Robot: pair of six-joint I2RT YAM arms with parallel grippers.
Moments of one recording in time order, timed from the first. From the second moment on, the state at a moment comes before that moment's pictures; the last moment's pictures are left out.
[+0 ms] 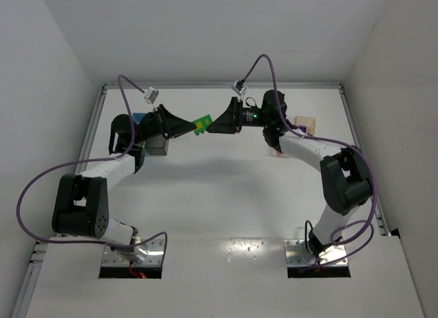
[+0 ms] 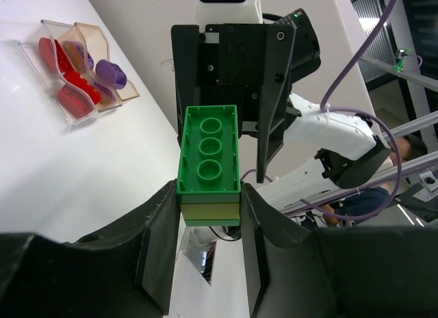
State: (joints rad) left arm -0.10 1.44 0.73 1.01 1.05 -1.28; right arm 0.45 1.74 1.12 0.68 -1.04 1.06
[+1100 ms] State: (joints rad) left arm -0.07 1.51 0.69 1.28 0.86 -1.48; right arm 0.52 1.69 1.05 0.61 -1.03 0.92
